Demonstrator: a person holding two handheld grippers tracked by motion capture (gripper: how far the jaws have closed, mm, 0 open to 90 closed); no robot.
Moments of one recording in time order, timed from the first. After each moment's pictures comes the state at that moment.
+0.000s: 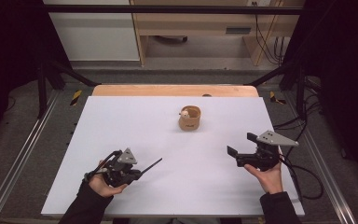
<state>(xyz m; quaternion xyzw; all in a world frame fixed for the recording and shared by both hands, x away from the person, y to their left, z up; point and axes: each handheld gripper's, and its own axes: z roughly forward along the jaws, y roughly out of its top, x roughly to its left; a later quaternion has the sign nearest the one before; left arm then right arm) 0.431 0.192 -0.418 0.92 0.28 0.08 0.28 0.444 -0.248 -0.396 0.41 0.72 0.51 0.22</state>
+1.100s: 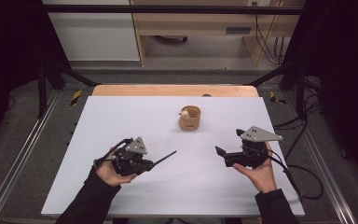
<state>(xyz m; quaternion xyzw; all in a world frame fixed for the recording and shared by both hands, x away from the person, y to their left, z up) 0.449 0.162 -0.381 0.92 0.21 0.06 0.31 0.444 -0.209 -0.374 0.37 0.77 0.47 0.24</state>
